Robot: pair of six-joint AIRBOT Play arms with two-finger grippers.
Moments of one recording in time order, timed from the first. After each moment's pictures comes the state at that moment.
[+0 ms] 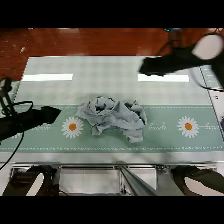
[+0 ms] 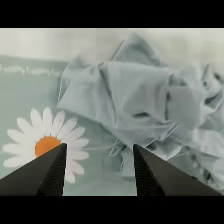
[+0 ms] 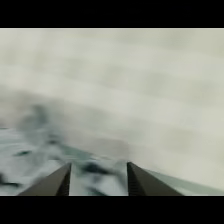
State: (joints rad) left arm -0.01 -0.49 0.57 1.12 -1.03 -1.60; right arm 0.19 -1.24 1.39 -1.24 1.14 1.62
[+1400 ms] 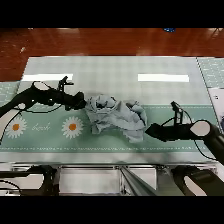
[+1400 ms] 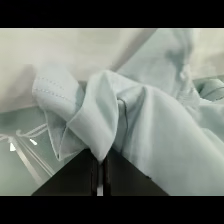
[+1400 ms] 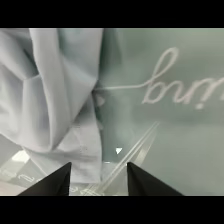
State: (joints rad) left arm -0.07 -1.53 0.94 0.66 -1.01 -1.29; right arm 0.18 -0.84 0.38 -0.94 0.93 1.67
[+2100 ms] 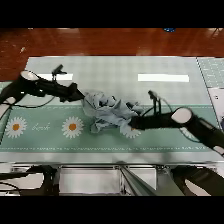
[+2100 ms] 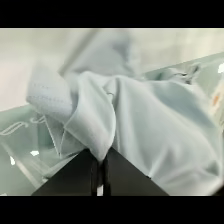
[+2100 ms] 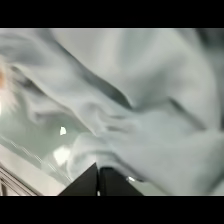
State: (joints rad) left arm 0.03 -1.46 1.09 0.65 -1.18 -1.25; right arm 0.38 -1.02 0.67 -0.75 0.84 1.49
